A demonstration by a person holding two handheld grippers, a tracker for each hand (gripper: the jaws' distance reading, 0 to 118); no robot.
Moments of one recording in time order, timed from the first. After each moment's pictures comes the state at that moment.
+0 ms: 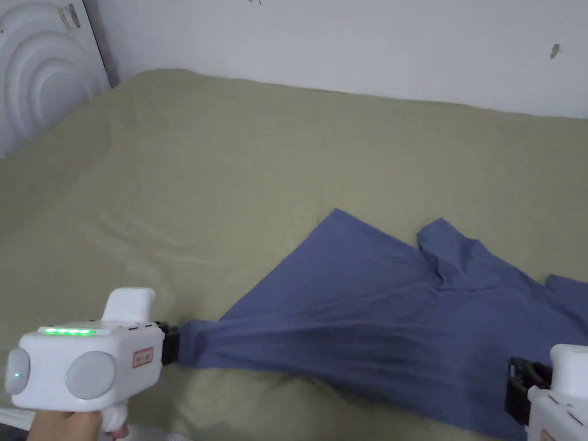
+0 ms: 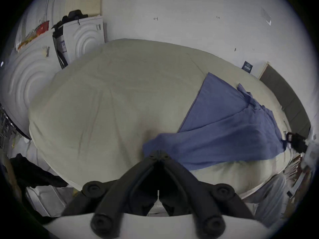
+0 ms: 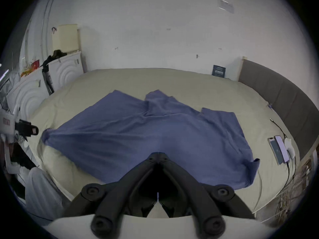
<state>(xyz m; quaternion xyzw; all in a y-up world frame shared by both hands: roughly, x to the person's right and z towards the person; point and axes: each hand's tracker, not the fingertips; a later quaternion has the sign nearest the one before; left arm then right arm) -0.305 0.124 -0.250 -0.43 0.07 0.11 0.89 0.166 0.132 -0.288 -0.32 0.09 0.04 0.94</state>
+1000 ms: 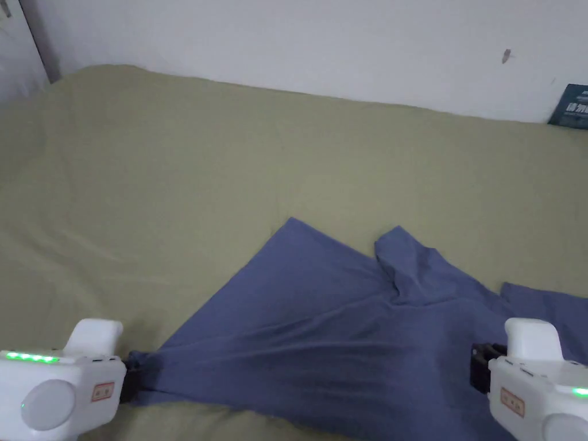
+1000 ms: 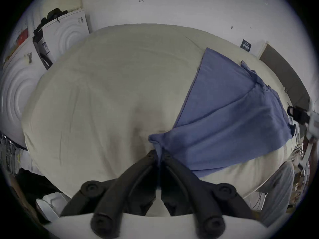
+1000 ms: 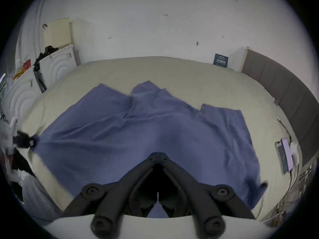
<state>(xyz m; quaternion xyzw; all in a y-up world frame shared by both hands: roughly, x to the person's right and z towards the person) -0.280 0.102 -0.288 -0.49 0.05 0.06 0.87 0.202 0.119 -0.395 -0.37 0.08 0.04 0.93</state>
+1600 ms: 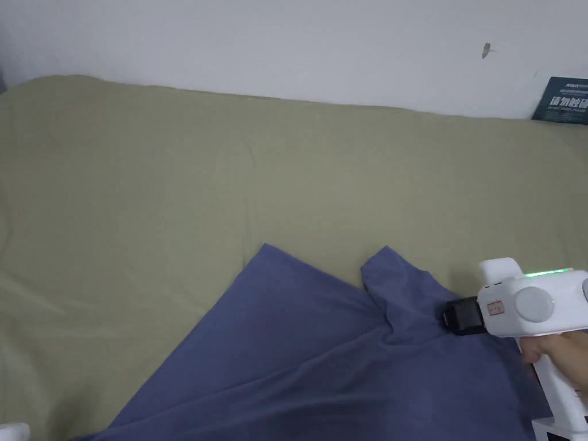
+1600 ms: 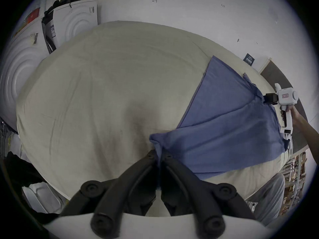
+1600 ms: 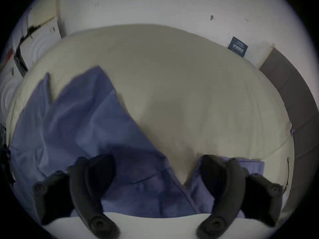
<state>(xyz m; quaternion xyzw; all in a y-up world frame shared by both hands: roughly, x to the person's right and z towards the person) -0.304 0.083 -0.294 -0.48 0.06 0.13 0.87 0.224 0.078 -0.606 -0.50 0.07 0.14 0.85</state>
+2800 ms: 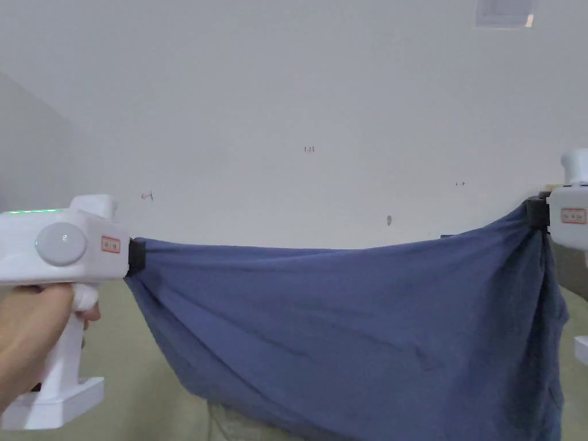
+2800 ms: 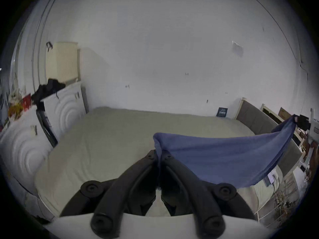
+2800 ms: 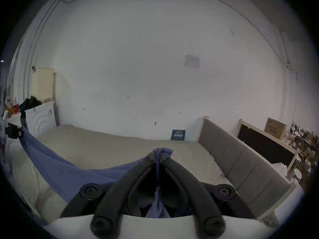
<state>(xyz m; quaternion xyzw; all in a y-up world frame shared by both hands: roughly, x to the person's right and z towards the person) -0.208 0.436 -0.394 -0.23 0.03 0.04 0.97 0.331 0.477 -0.398 -0.10 -0.03 0.05 0.99</state>
